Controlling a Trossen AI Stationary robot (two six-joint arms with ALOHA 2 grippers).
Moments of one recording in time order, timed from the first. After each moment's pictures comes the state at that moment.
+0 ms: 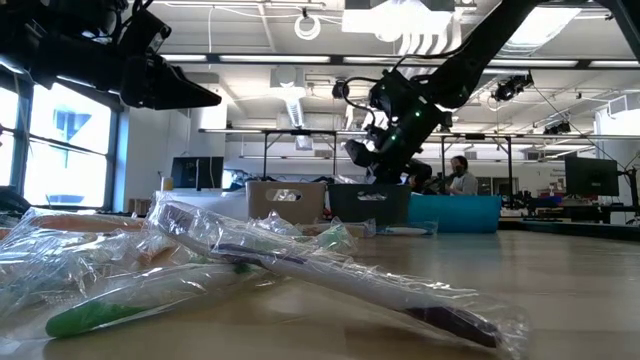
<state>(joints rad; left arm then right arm) 0.25 0.68 0.25 0.35 -0.06 0.37 -0.58 1.83 1.04 0.08 0.18 0.41</state>
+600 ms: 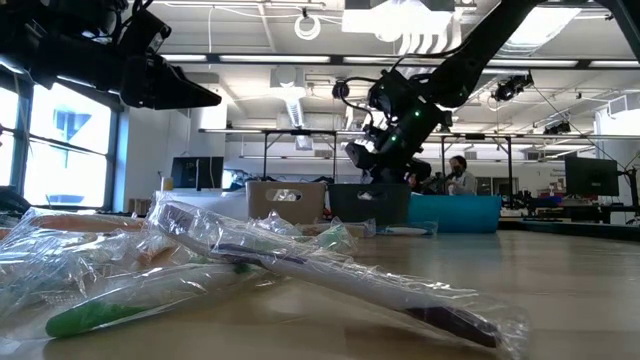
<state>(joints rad) 0.25 0.68 0.25 0.35 -0.06 0.37 -0.57 1.83 1.04 0.07 0.20 0.34</state>
